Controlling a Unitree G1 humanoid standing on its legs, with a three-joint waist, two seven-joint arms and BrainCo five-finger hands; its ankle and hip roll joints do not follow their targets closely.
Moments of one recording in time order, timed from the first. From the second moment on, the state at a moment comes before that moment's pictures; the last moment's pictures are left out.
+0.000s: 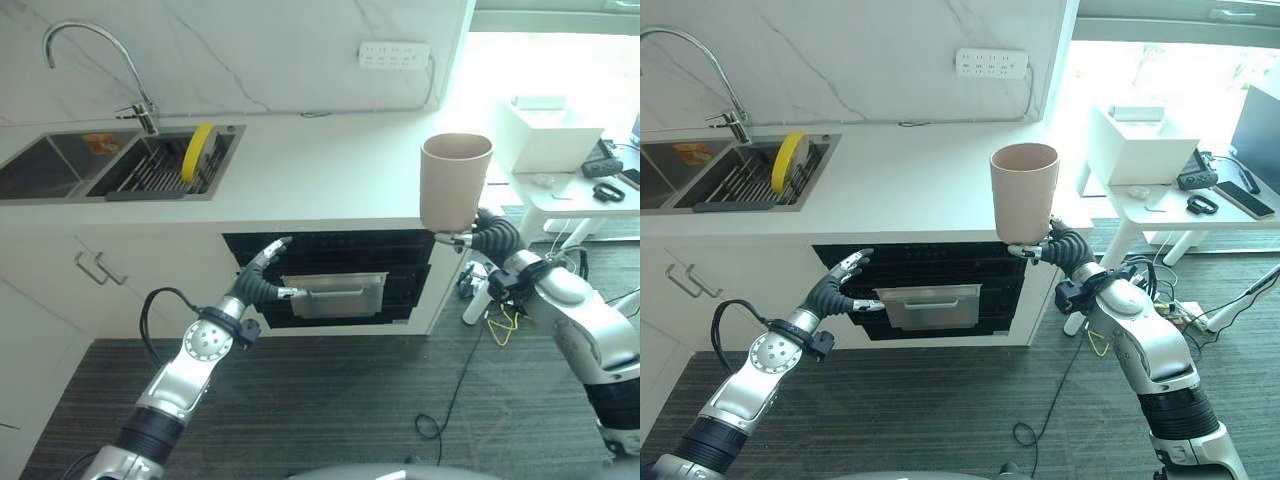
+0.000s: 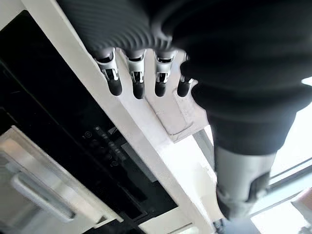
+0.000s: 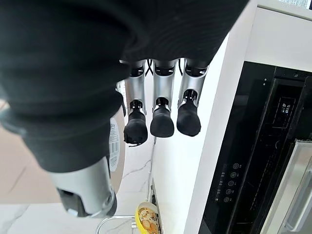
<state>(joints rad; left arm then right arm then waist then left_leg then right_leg) -0.12 0.60 -0.26 0.09 -0.02 -0.09 -0.04 -0.26 -0.65 0.06 -0.24 0.56 0.42 0.07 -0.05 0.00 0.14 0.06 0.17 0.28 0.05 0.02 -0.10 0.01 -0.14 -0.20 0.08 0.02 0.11</state>
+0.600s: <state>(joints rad) -0.26 0.74 -0.26 0.05 0.11 -0.04 -0.03 -0.33 -0.67 0.06 -0.27 0.57 0.35 0.00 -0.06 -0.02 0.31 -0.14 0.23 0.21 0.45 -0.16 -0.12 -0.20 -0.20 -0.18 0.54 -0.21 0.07</state>
